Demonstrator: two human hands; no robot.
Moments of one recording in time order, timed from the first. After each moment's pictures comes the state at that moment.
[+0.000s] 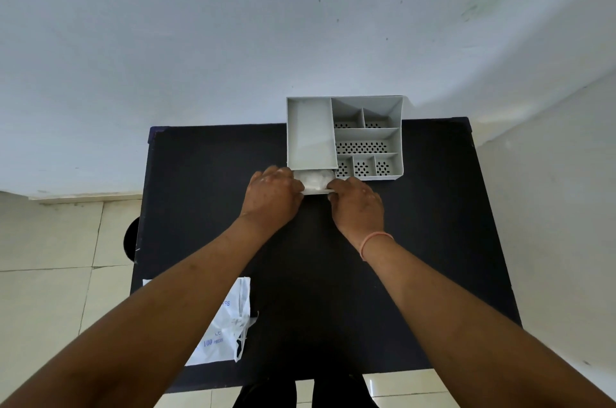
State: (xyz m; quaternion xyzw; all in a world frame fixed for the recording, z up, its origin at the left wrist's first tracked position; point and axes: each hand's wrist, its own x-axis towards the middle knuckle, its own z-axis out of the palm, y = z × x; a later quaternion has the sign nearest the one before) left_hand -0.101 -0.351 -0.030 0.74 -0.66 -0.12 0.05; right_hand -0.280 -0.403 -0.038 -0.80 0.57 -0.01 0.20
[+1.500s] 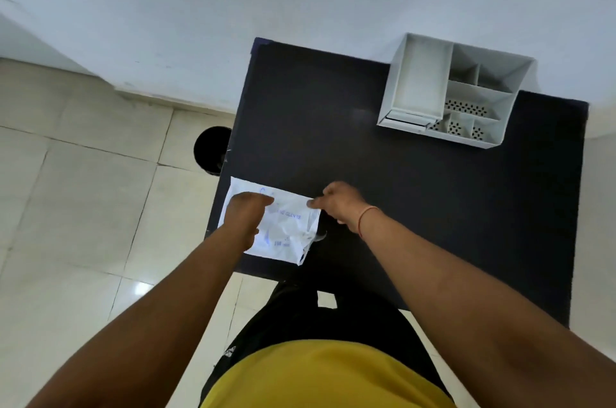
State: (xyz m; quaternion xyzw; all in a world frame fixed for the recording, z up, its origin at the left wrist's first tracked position) left_hand -0.021 -0.106 -0.043 0.81 0.13 -0.48 0.32; right_hand -0.164 -0.254 -0.040 -0.60 0.54 0.23 0.54
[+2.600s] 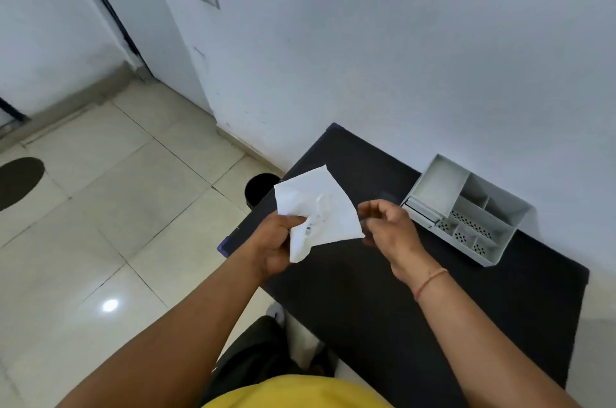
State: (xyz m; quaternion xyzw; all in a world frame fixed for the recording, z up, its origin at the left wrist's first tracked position) left_hand -0.121 -0.064 0.102 0.49 0.15 -0.48 0.71; right_hand -0.232 -0.259 0.118 -0.68 0.40 -0.02 0.61
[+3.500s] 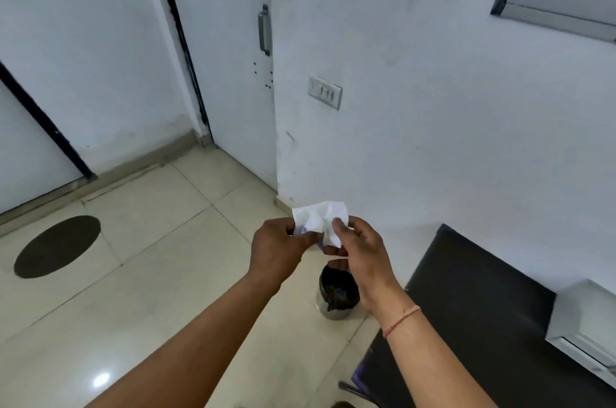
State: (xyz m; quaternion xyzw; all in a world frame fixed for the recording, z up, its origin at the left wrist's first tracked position) left_hand 0.194 0.193 0.187 0.83 -0.05 -0.15 0.53; right_hand 0.113 0.054 0.196 -0.67 0.28 -0.08 0.69
